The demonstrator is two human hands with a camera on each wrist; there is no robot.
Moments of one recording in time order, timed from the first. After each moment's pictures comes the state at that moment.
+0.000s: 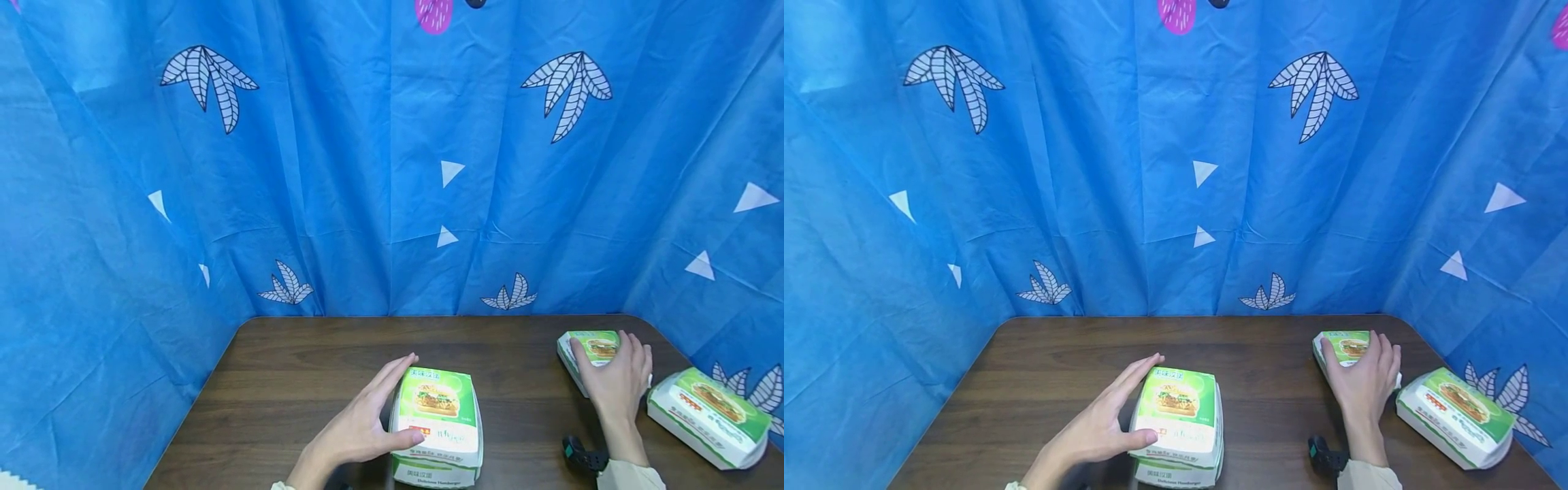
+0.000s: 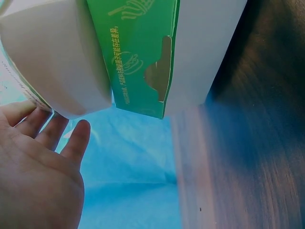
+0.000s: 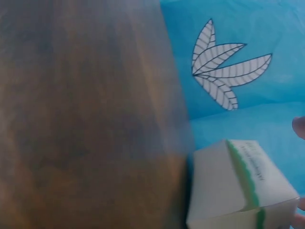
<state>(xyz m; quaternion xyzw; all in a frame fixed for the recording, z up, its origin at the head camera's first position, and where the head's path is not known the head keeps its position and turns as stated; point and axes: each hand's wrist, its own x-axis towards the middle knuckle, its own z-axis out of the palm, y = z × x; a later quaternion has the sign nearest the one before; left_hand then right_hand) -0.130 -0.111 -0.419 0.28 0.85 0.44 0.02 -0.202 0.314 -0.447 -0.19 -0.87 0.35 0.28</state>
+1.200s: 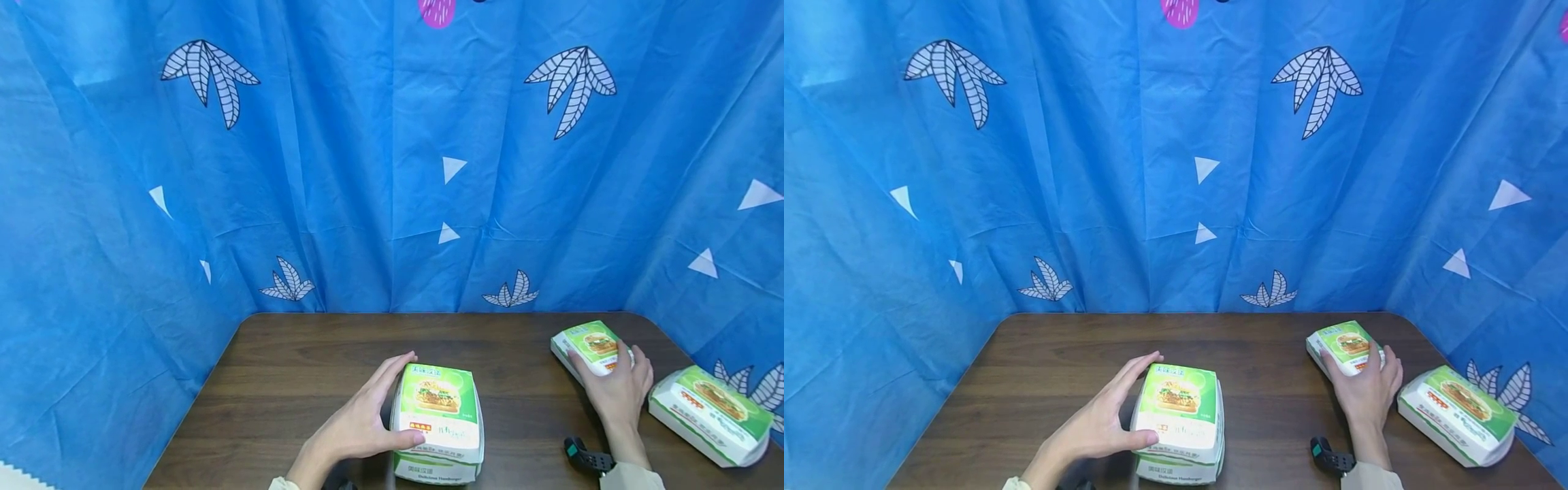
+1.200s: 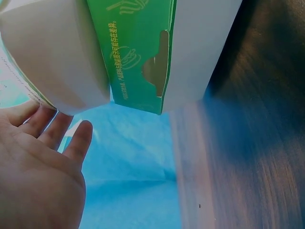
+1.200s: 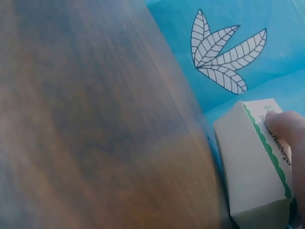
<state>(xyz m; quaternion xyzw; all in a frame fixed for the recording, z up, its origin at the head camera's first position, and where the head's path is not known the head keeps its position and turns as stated) -0.129 -0.112 -0.420 0.27 0.85 0.45 0.04 -0.205 0.331 -0.479 -0.20 -0.87 0.37 0.25</state>
